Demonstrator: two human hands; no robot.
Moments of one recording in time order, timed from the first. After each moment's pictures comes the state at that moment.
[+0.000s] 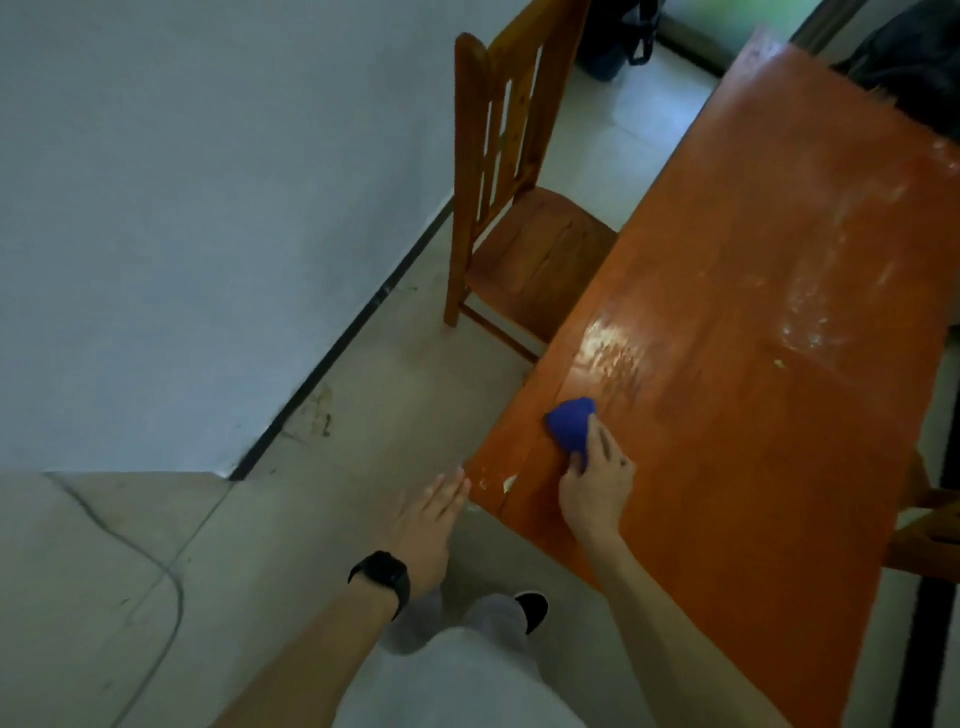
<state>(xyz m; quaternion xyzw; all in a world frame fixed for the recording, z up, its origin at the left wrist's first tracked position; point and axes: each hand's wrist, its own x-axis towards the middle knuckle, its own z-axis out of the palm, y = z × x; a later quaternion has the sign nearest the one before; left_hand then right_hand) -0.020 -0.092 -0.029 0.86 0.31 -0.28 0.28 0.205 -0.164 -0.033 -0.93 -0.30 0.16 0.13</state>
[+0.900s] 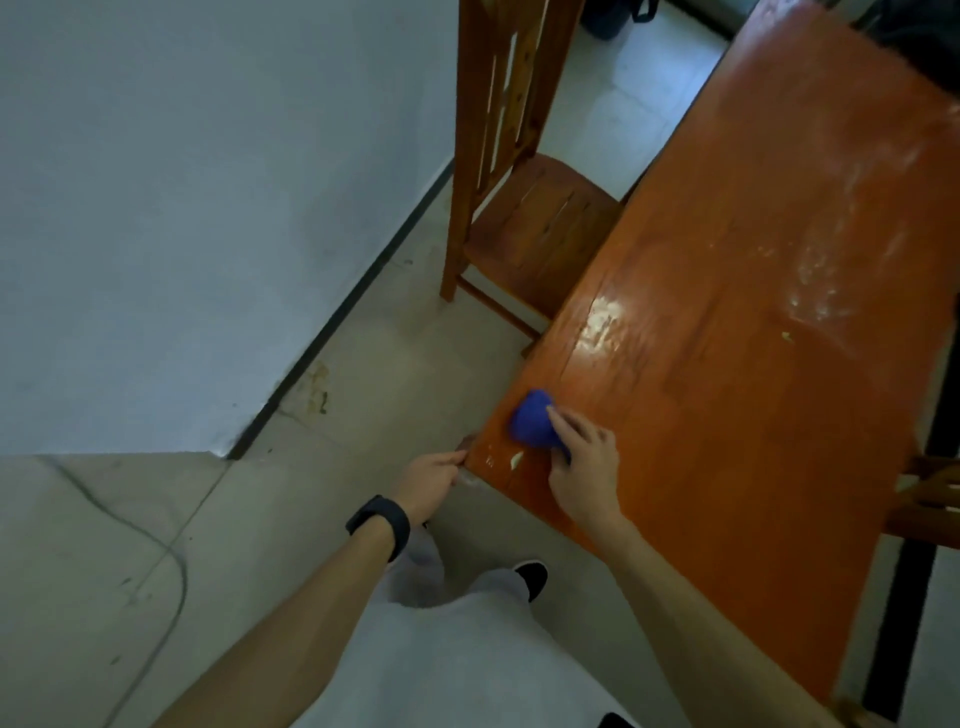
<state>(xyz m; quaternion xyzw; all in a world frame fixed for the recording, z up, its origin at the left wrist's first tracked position) 0.003 -0.057 -0.028 0.44 0.58 -0.10 0.68 0.193 -0.170 -0.031 -0.86 -0.44 0.20 0.15</state>
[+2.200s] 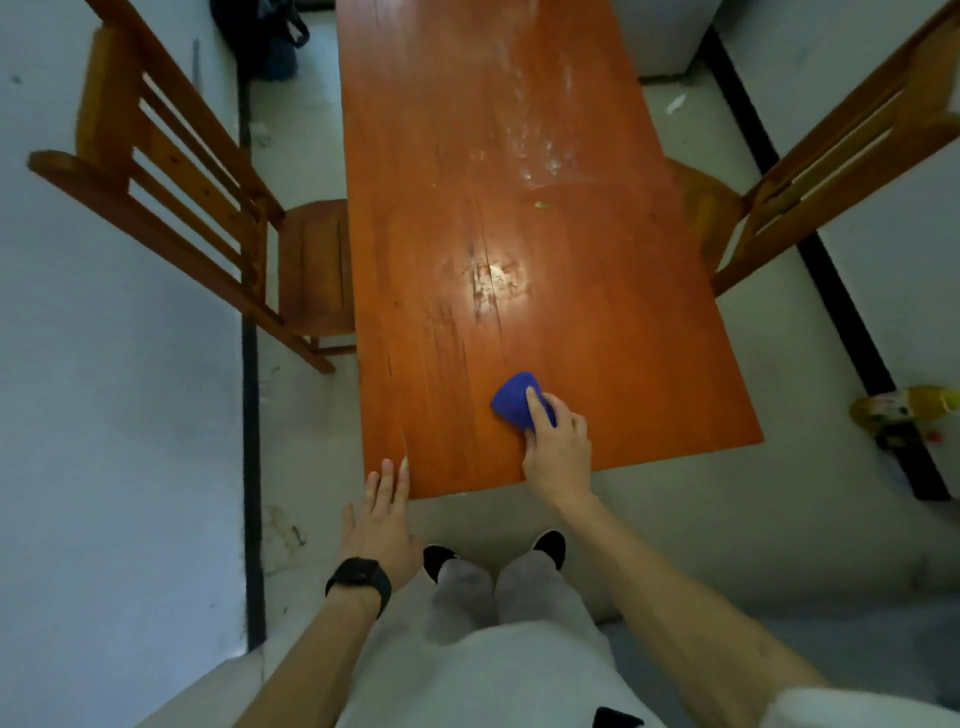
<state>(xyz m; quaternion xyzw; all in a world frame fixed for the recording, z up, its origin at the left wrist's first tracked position) 0.030 -0.107 0.000 0.89 0.24 -0.34 0.17 0.185 -0.291 -0.031 -0.97 -0.14 0.09 0.19</state>
